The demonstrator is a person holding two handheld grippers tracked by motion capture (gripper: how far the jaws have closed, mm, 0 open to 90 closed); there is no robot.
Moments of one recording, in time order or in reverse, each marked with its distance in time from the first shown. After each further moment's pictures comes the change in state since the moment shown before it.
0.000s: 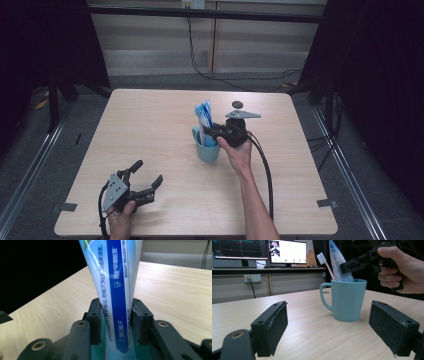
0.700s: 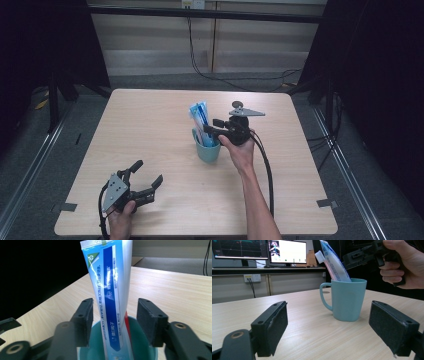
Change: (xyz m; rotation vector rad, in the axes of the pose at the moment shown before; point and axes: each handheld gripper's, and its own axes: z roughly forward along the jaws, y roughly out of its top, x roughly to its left) left arm 0.000 0.000 0.000 0.002 0.000 0.001; right arm 0.000 0.008 -0.009 -0.036 0.014 0.014
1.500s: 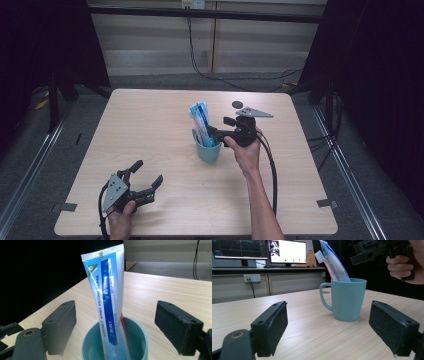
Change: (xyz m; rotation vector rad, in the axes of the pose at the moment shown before) left arm 0.000 0.000 0.000 0.000 -0.001 0.000; right arm 0.004 0.005 -0.022 -0.036 -0.041 0.011
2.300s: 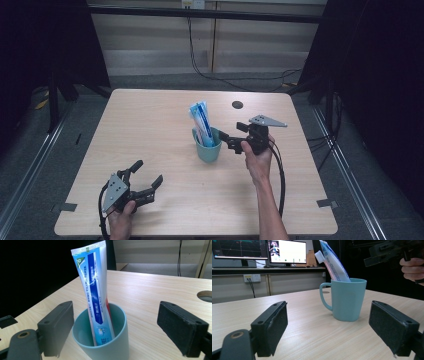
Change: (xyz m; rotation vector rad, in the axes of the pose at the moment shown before) left arm 0.000 0.000 0.000 0.000 0.000 0.000; right arm -0.007 -0.016 -0.034 -0.023 -0.070 0.002
